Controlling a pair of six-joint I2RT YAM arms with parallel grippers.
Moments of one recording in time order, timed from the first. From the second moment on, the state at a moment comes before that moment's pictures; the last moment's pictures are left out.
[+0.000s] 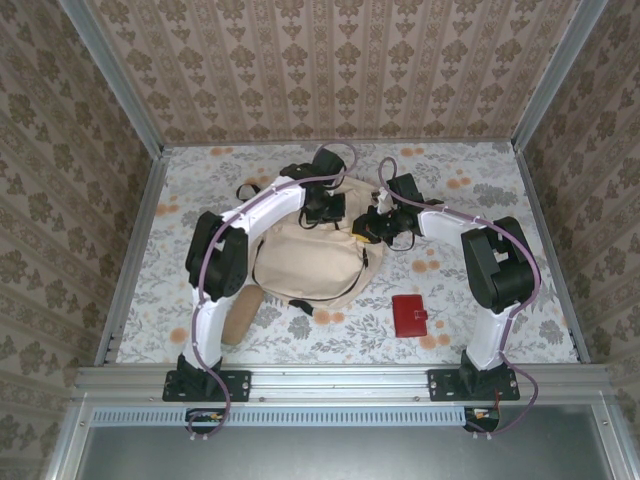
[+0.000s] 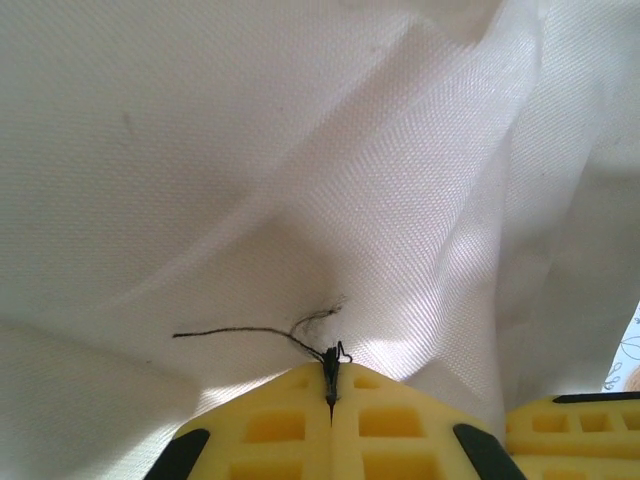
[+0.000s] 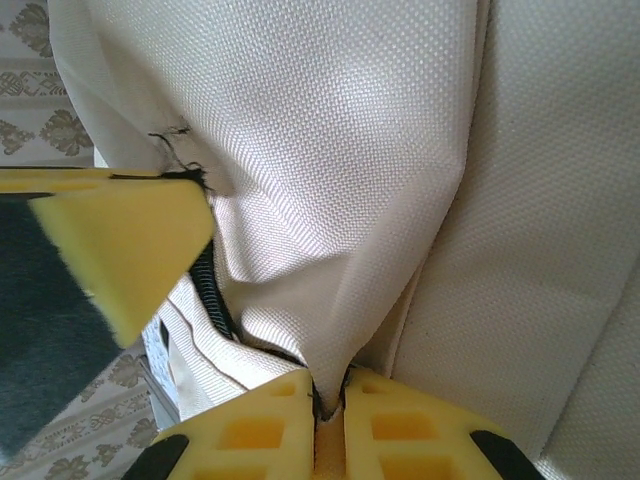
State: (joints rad) left arm -0.67 2.12 1.82 -0.85 0.11 -0.59; right arm 0.31 1.87 1.16 -0.25 -0.67 0.72
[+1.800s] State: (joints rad) left arm -0.48 1.89 1.54 -0.82 -0.13 -0.52; right arm 0.32 1.61 1.16 -0.48 -0.22 0.62
